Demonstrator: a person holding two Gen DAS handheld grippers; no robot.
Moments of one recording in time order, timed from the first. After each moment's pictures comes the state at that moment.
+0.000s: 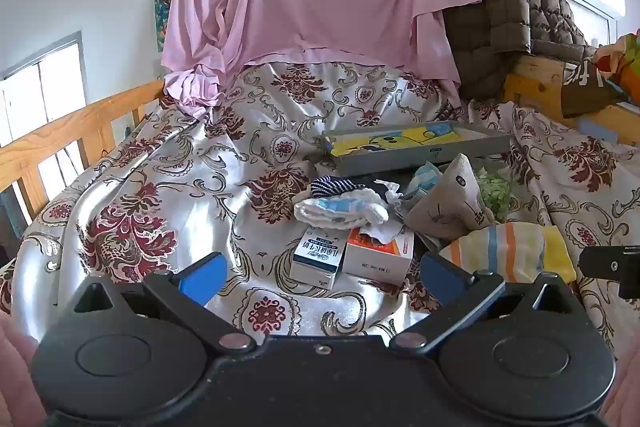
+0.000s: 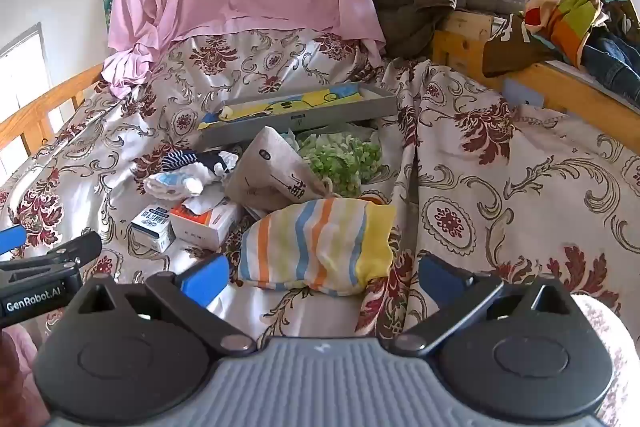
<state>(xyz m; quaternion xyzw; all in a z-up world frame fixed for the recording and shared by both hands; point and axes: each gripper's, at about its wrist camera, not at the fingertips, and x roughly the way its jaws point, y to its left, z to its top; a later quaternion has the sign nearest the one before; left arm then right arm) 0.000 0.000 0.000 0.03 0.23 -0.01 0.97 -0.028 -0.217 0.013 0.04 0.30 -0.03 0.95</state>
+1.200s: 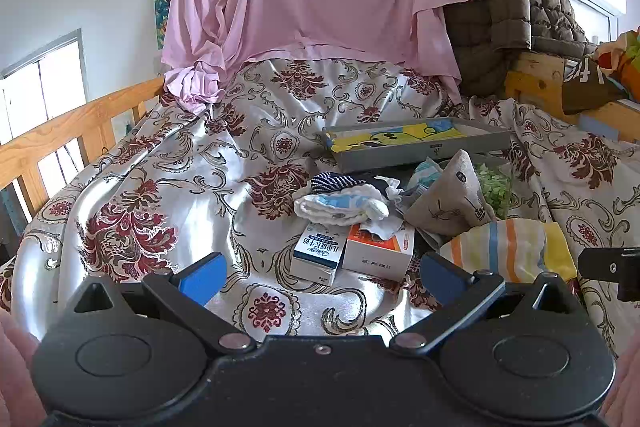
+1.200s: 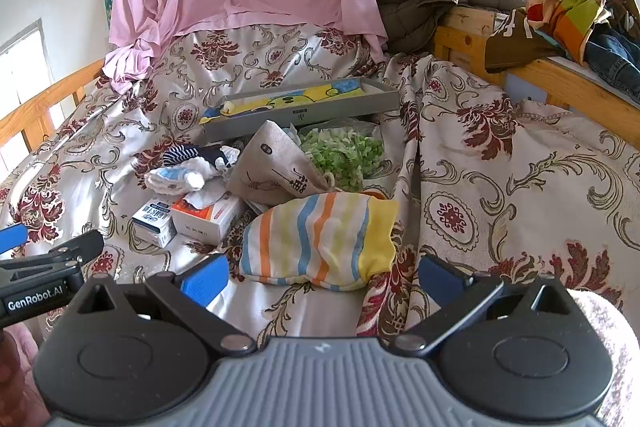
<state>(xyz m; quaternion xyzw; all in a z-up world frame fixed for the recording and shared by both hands) 0.000 0.005 -0.002 0.03 0.23 0.00 0.97 -0.025 -0.216 0.013 0.04 0.30 -0.03 0.95</state>
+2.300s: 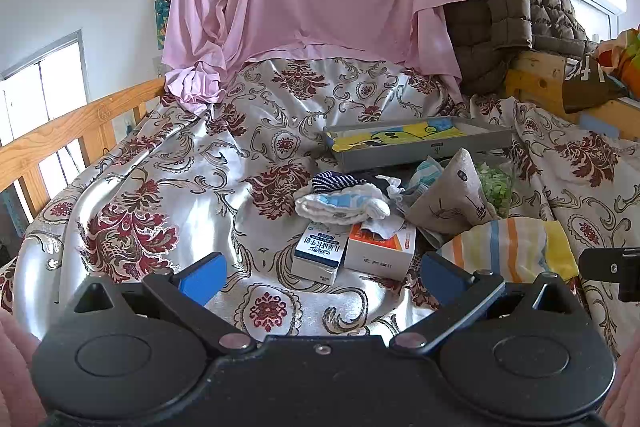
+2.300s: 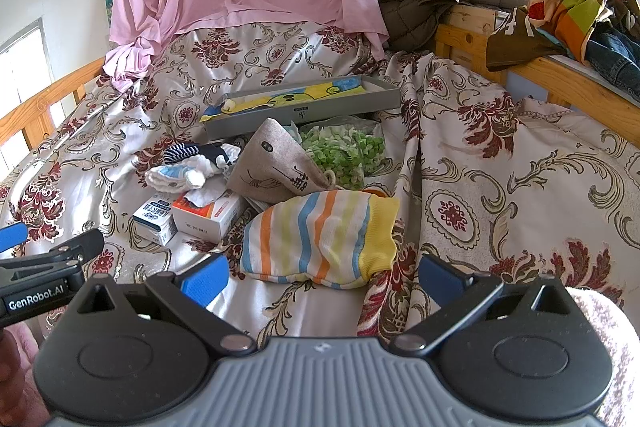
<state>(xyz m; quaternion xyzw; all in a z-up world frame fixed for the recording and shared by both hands) 0.000 0.001 -0.001 0.03 0.23 0.00 0.97 -0.027 -0.215 0.012 0.04 0.30 -0.03 0.95</state>
